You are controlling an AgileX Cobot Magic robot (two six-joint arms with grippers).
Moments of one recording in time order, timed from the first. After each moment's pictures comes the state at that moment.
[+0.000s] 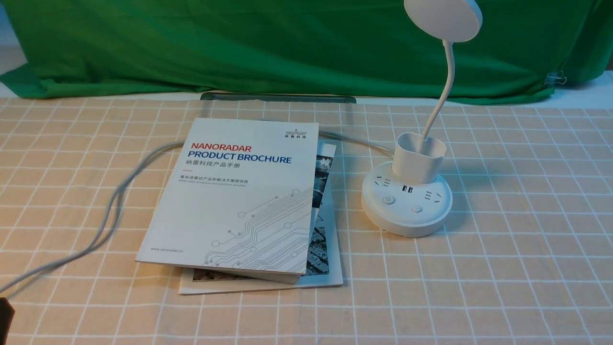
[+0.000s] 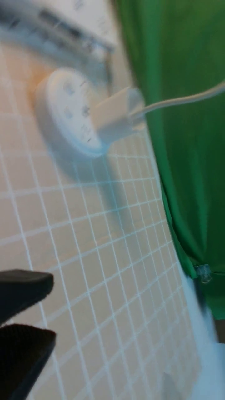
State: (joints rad) right arm -0.01 0.00 0.01 0.03 0.23 0.39; left arm -0.01 0.00 0.01 -0.06 0.22 -0.05
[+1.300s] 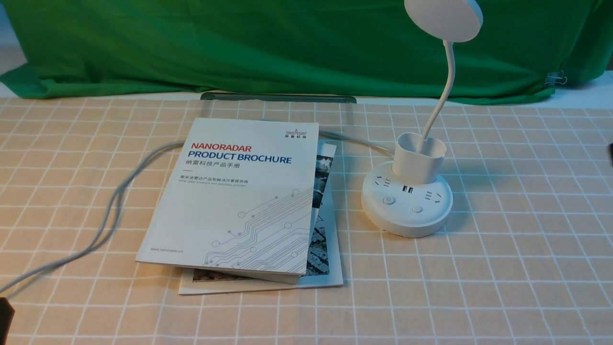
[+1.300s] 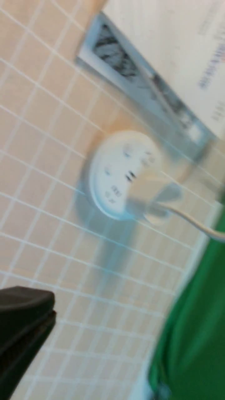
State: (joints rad) right arm 0.22 1.03 -1.00 0.16 0.78 -0.43; left arm -0.01 0.00 0.01 -0.06 0.22 -0.05
